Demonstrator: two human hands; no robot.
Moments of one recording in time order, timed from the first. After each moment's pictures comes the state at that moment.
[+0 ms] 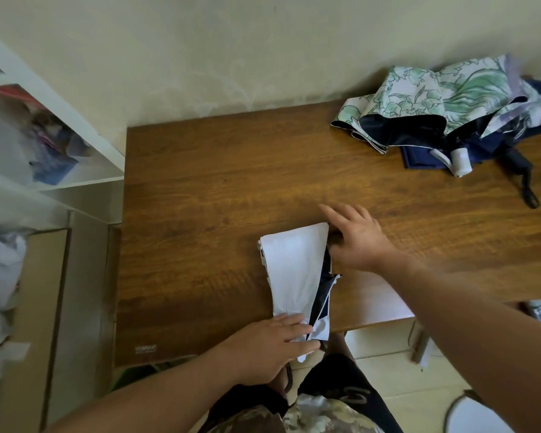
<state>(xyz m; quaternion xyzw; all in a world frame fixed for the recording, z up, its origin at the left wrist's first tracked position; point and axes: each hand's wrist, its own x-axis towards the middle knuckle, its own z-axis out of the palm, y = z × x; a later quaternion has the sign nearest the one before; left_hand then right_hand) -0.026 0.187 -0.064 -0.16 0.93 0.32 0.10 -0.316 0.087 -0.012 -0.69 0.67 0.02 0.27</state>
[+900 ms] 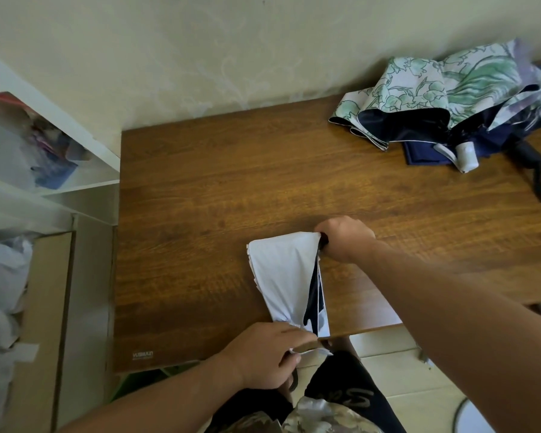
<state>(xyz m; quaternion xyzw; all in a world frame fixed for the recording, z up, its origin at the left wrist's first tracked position) -0.039 0.185 -0.047 -0.28 0.86 0.42 0.06 -0.299 0.056 -0.029 -0.63 0.70 0.13 0.32</state>
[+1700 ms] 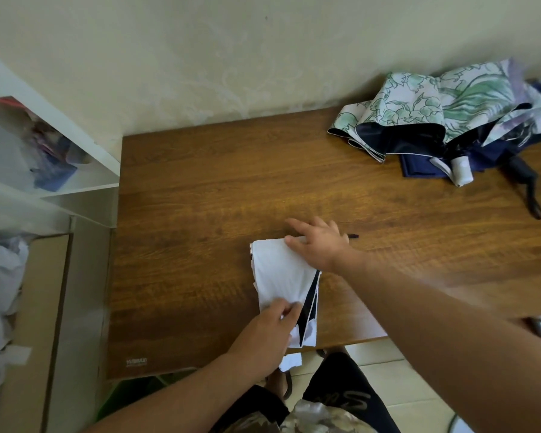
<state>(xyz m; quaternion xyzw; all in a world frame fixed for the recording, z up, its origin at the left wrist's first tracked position) -0.067 0.171 -0.040 -0.23 0.94 0.10 0.21 -0.272 0.049 -0.011 -0.61 0.68 0.07 0.39</state>
